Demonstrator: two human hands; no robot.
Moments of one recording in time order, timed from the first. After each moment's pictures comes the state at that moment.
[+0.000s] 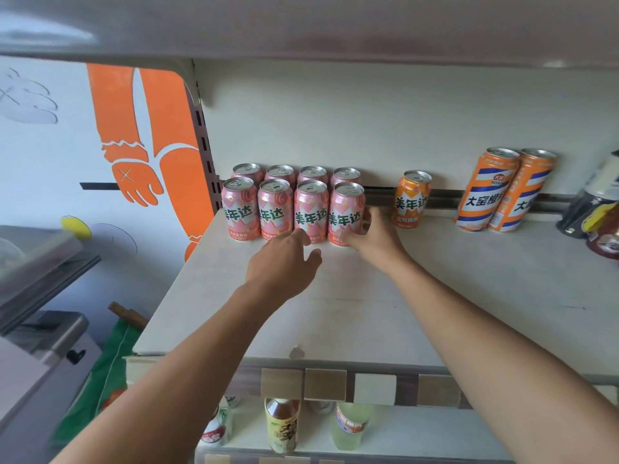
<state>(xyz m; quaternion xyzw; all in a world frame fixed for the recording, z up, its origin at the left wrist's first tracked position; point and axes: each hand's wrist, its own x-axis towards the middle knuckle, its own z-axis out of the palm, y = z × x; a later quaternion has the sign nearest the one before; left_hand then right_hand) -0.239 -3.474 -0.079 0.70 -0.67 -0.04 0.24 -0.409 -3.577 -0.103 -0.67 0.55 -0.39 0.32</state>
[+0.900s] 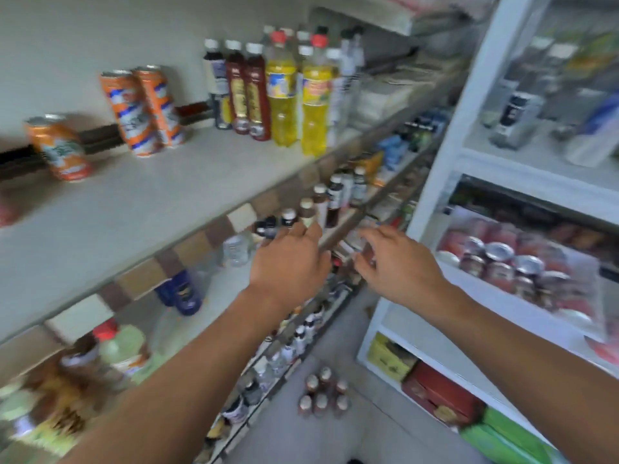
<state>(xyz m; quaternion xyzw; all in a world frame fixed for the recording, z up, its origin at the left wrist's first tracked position) -0.561 -3.244 -0.109 0.27 -0.95 -0.06 0.15 -0.697 -3.120 -0.110 -0.50 0.86 -0.12 -0.04</state>
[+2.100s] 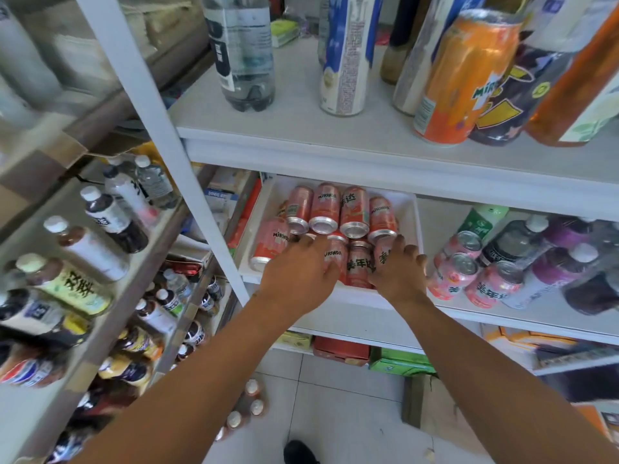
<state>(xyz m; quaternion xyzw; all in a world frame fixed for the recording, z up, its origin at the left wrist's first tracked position) -0.927 -3.060 -0.201 0.03 -0.98 -0.18 0.03 -1.024 -2.891 -0.282 0.03 0.98 -0.16 0.10</state>
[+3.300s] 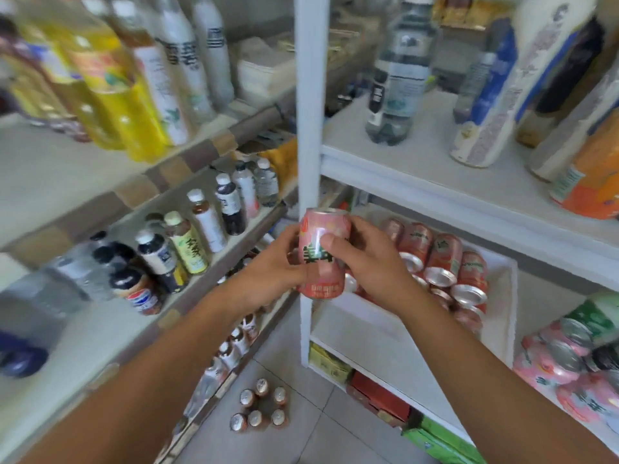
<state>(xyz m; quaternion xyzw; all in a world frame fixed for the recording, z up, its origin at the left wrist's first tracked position) -0.838 -3.182 -0.175 0.12 -0.69 -0.71 0.07 -0.950 -3.040 -0.158 -0.32 0.67 -0.62 0.26</state>
